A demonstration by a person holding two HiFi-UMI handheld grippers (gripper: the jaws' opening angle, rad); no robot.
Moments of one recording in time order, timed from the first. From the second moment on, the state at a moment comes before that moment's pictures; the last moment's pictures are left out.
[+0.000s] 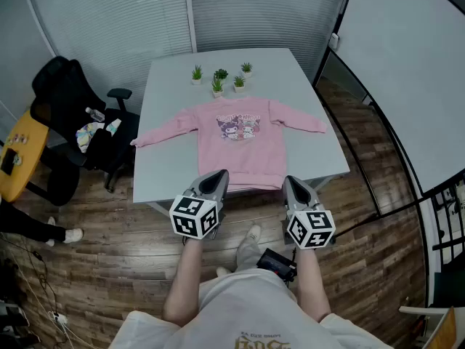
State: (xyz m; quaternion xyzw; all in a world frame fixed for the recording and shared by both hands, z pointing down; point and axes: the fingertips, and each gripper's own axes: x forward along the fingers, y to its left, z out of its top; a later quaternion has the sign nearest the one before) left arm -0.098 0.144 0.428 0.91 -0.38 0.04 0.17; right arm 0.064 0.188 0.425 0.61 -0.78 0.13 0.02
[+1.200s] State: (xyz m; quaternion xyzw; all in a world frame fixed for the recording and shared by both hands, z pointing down) left arm -0.045 0.138 0.431 0.93 -0.34 0.08 0.12; right arm 0.114 0.197 0.450 0.65 -0.74 0.19 -0.02
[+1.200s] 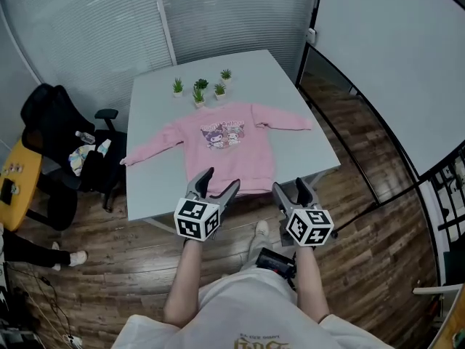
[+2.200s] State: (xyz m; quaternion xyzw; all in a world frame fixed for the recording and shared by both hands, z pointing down) left arm 0.103 -0.066 0.490 0.92 -0.33 0.10 0.19; right arm 0.274 0.017 0.516 0.67 -0.69 0.25 0.03
